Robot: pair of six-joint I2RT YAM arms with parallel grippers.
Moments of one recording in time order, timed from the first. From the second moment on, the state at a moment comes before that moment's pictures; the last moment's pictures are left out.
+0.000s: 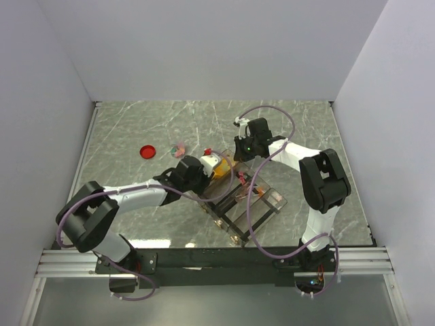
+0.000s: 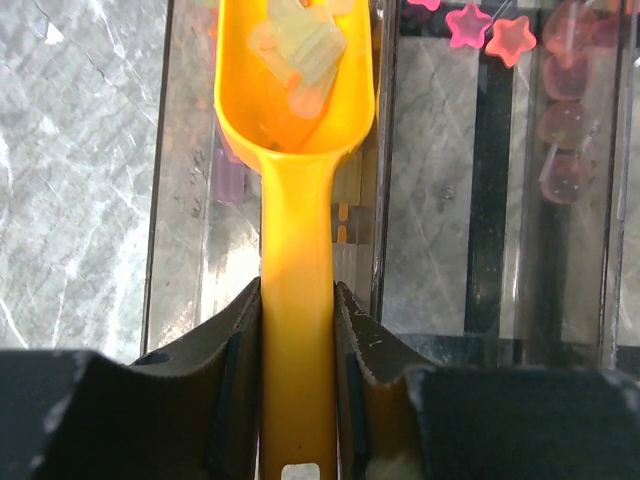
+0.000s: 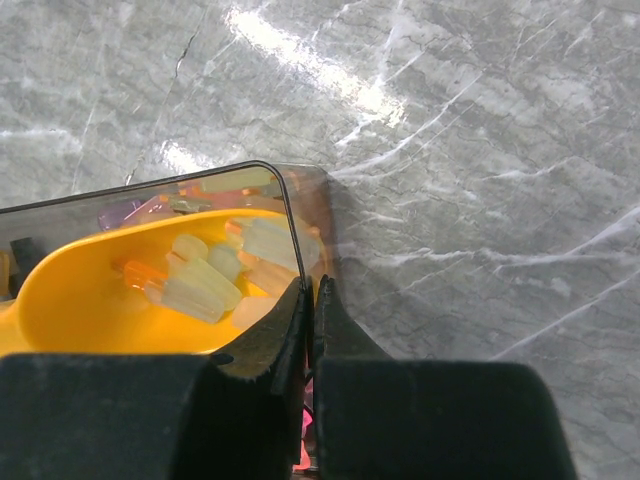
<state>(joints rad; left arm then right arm) -0.77 1.51 0.76 0.09 0.00 0.03 0.40 1.87 1.19 -0.17 -0.32 0.06</state>
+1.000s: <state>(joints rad) -0.78 1.37 0.56 0.28 -0.03 -0.01 0.42 1.85 1.19 -0.22 -0.29 0.13</state>
